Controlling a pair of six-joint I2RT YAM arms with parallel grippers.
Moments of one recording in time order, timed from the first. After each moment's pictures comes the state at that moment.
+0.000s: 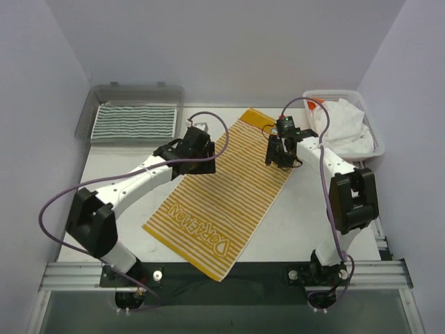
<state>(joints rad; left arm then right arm) -0.69 1.52 1.22 -0.60 -0.18 -0.62 0.31 1.75 1.29 -0.63 0.05 0.40</state>
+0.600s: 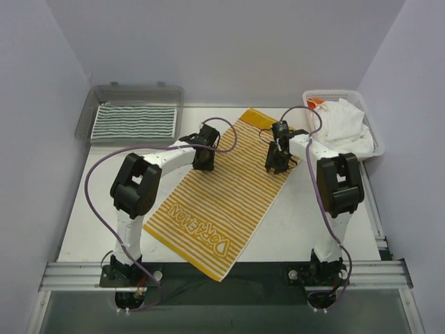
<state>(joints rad) -0.58 2.07 1.52 -0.52 -0.19 -0.43 0.26 1.95 1.35 -0.63 0.05 0.47</state>
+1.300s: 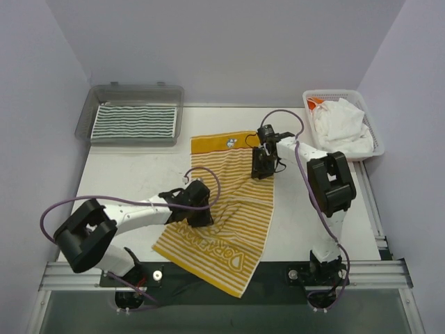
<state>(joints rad) -0.83 1.49 0.73 -0.30 -0.02 -0.97 0.37 2.02 1.40 -0.62 -0.08 0.43</state>
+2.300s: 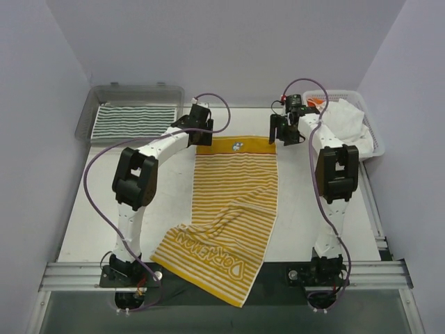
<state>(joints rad) -0.48 2.13 1.70 -0.41 -0.28 -0.29 0.15 2.12 1.78 -0.71 -0.06 0.17</state>
